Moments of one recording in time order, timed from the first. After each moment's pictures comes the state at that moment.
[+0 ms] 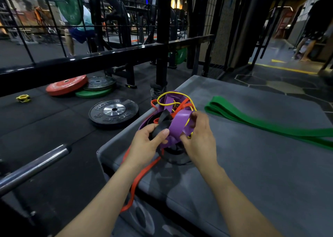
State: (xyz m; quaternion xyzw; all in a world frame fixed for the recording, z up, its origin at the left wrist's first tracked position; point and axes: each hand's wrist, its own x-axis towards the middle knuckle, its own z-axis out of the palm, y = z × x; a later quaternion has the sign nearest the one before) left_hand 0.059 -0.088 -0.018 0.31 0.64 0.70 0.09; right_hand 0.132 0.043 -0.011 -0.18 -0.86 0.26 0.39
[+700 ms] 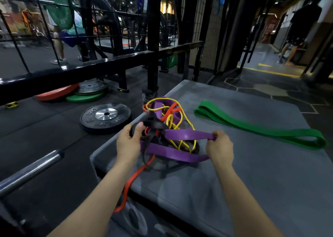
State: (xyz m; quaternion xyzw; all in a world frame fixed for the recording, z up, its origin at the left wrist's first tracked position) left_hand 0.037 -0.086 -0.024 0.15 0.70 0.70 -0.05; right_hand 0.181 0.083 0.009 -0.47 -0.76 0.36 0.26
